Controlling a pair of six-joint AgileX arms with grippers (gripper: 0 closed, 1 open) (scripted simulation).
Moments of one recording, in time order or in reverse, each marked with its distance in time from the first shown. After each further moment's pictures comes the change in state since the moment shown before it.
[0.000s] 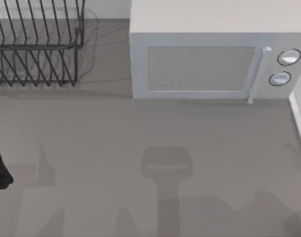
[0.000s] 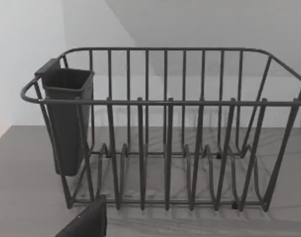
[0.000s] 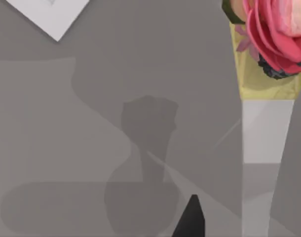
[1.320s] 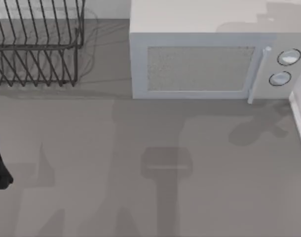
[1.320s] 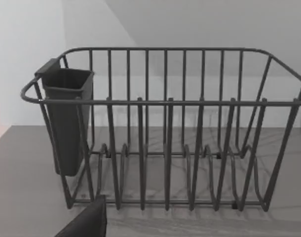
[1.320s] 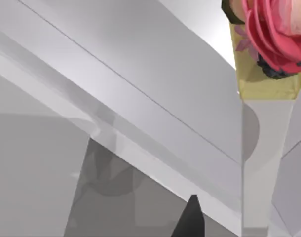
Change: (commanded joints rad) left arm 0.000 0.000 0.000 0.000 0.000 0.000; right arm -0.128 1.096 1.490 -0.446 0.003 -0.077
